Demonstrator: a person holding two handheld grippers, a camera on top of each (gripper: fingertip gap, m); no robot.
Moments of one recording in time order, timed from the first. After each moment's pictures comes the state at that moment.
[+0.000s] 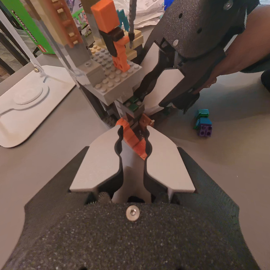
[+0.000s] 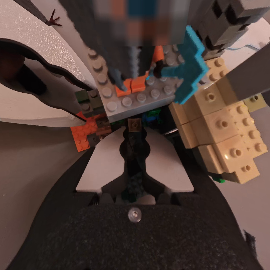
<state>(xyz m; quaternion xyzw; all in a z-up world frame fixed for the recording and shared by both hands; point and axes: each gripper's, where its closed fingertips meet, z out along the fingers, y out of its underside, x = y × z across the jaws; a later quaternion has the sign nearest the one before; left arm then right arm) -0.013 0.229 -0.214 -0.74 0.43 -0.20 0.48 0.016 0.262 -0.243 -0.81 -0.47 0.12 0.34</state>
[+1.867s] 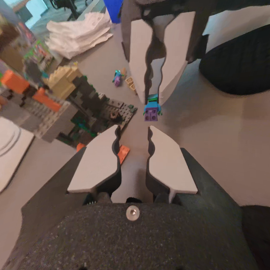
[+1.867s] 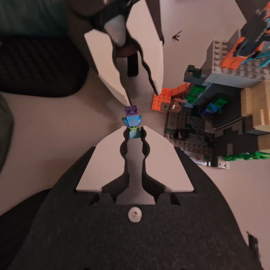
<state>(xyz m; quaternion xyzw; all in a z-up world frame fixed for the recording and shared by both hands) 0.028 0.169 -0.200 -0.66 0.55 -0.21 0.47 0.058 0.154 -0.201 -0.64 -0.65 0.29 0.29</state>
